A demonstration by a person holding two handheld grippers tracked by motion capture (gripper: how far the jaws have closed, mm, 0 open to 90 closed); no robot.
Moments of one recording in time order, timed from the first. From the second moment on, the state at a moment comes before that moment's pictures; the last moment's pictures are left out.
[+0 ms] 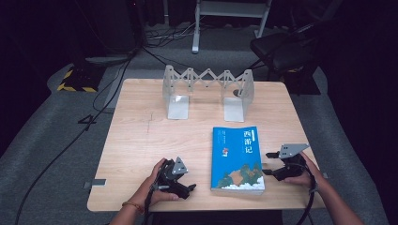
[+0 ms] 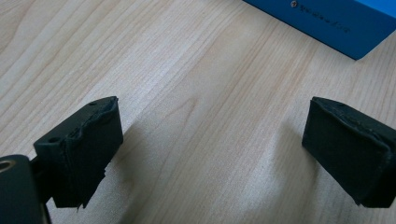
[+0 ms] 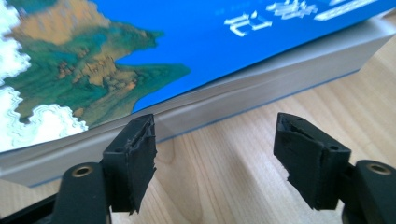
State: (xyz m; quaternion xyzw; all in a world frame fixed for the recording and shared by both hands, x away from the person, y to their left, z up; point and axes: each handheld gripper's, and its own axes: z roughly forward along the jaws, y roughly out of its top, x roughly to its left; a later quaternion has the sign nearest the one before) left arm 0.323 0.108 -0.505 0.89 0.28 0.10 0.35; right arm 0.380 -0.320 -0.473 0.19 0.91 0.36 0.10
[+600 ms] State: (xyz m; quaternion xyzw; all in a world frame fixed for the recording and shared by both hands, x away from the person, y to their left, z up) left arm 0.313 0.069 -0.505 0.90 0.24 0.08 0.35; right arm 0.374 -0.318 -0.480 0.17 0.92 0.33 0.08
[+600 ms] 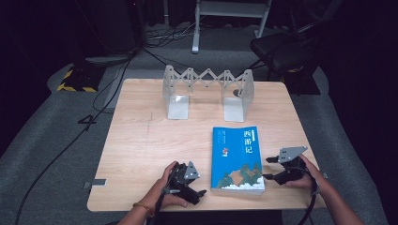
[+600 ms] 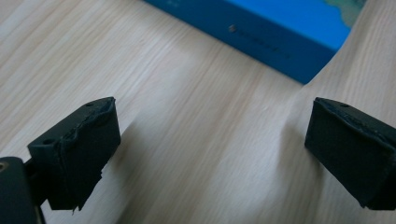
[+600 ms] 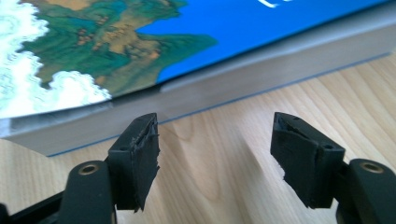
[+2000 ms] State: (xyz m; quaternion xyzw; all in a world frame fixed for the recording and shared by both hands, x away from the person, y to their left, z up) left arm 0.340 0.065 -0.504 0.89 0.26 0.13 0.34; right arm 0.382 -0.305 -0.484 0.20 0.91 0.34 0.08
